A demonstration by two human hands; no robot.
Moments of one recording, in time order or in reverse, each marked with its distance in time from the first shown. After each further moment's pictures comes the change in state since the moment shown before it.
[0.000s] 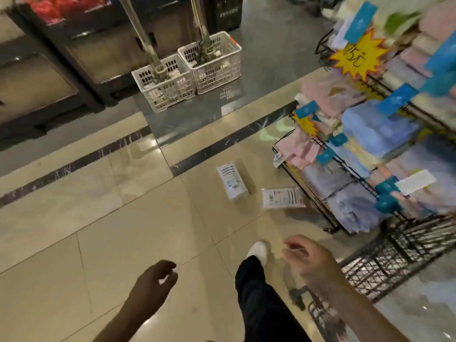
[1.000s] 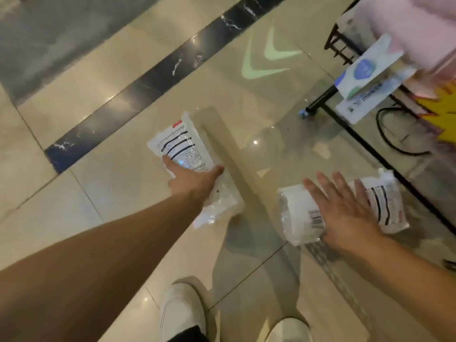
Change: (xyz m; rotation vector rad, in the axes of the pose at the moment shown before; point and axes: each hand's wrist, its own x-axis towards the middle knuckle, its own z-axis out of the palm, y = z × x) left_hand 0.784 0.112 0.354 -0.345 0.129 -0.328; right_hand 0.679 0.347 0.136 -1.100 -0.056 0.058
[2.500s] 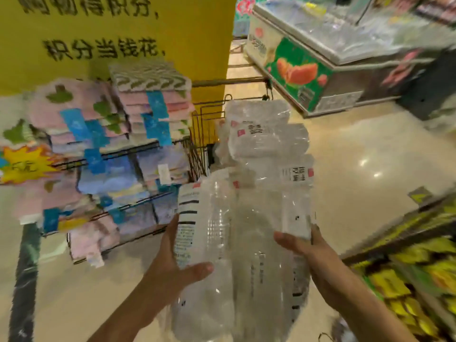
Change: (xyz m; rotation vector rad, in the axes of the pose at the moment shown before) left_hand -0.829 0.081 -0.391 0.518 -1.578 0.953; right_hand -0.973 -0.072 -0.383 2.183 1.103 1.065
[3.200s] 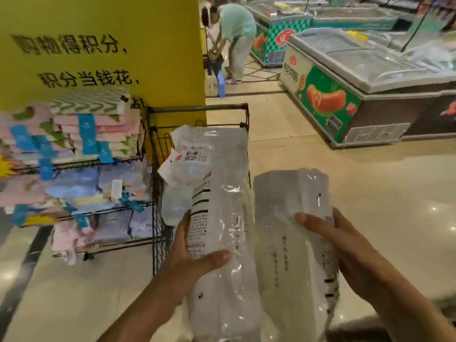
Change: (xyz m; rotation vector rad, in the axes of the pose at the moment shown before) left_hand 0.113 0.067 0.360 -0.117 0.280 0.033; right_hand 0.128 -0.123 -0.345 -0.081 -0.254 -0.201
